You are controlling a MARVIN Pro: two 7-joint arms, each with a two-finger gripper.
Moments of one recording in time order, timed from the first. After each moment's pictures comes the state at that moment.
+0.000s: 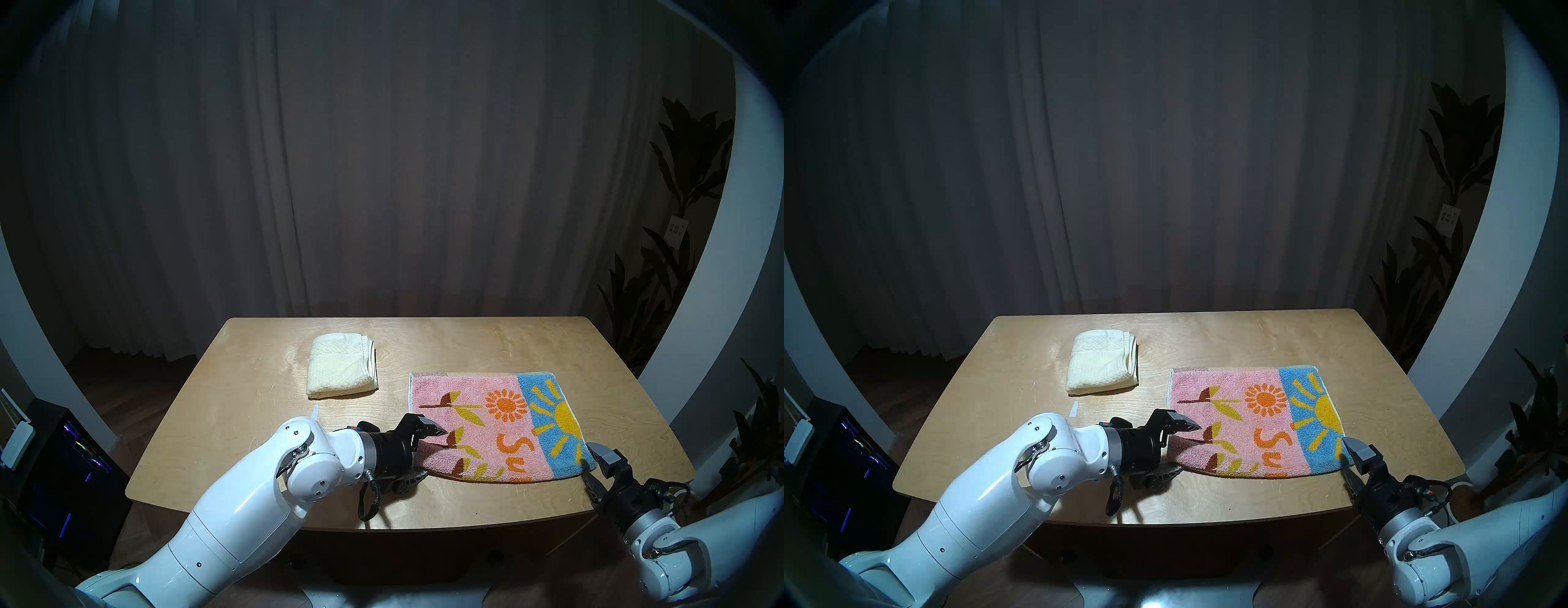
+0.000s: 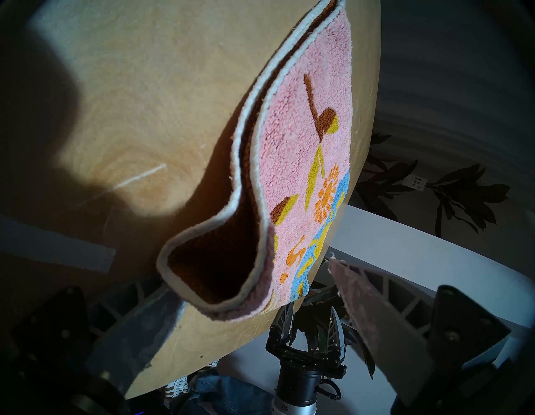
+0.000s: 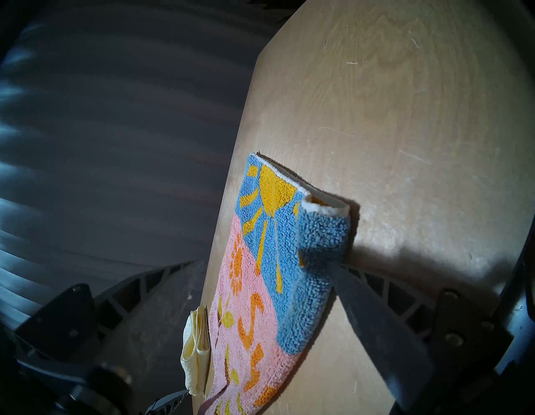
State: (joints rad) left arm 1.50 -1.12 -0.99 -1.75 -2.24 0.41 0.66; right arm -1.30 -0.09 0.02 -1.93 2.88 -0.62 0.84
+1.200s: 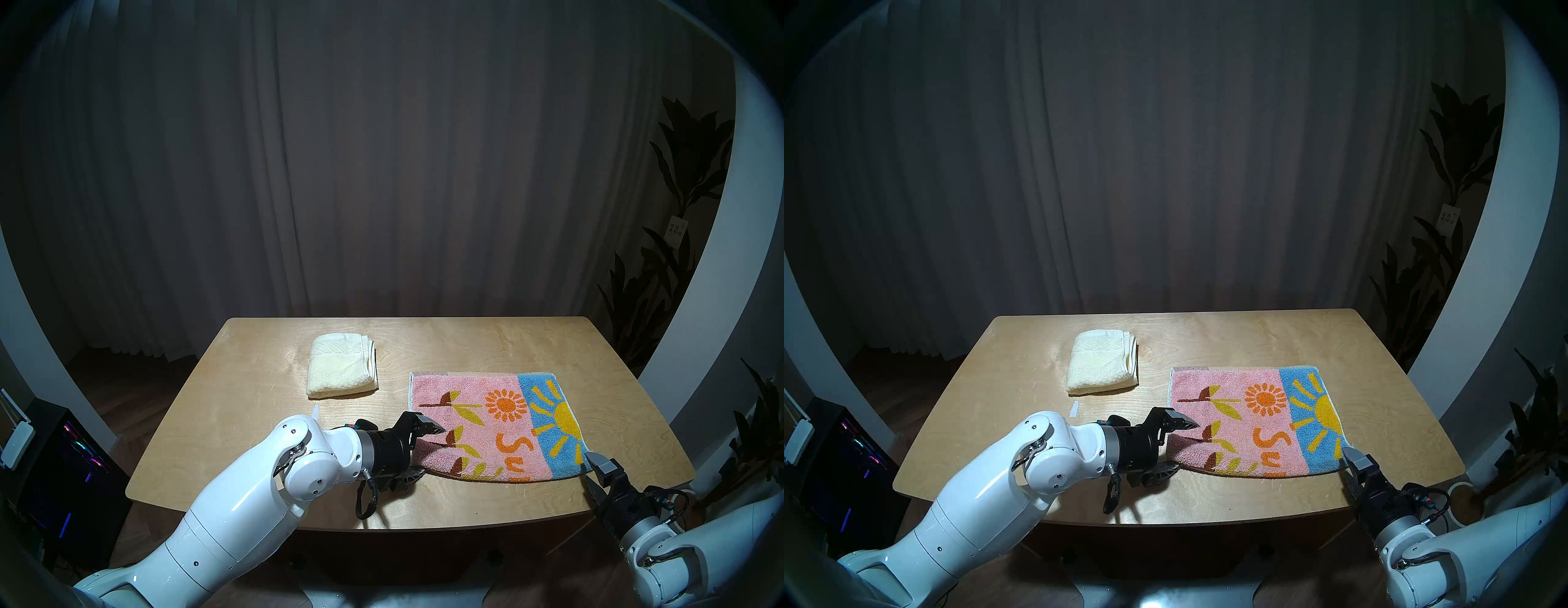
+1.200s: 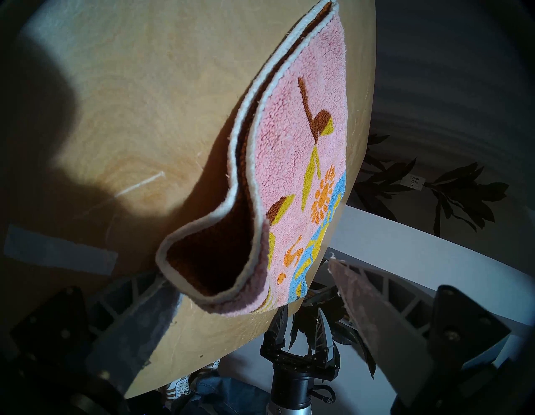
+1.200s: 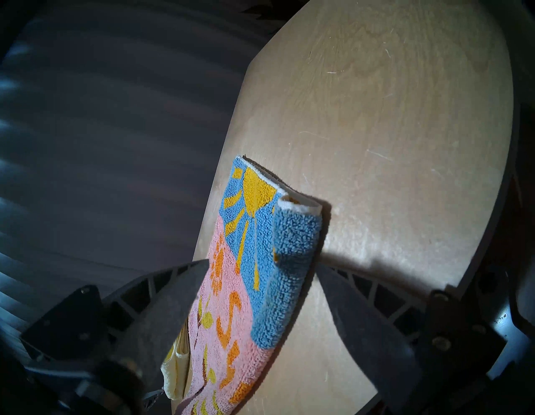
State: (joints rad) left arm 1.50 -1.12 -0.99 -1.75 -2.24 0.42 0.66; right arm -1.30 -0.10 -0.01 -1.95 2.87 -0.73 0.80
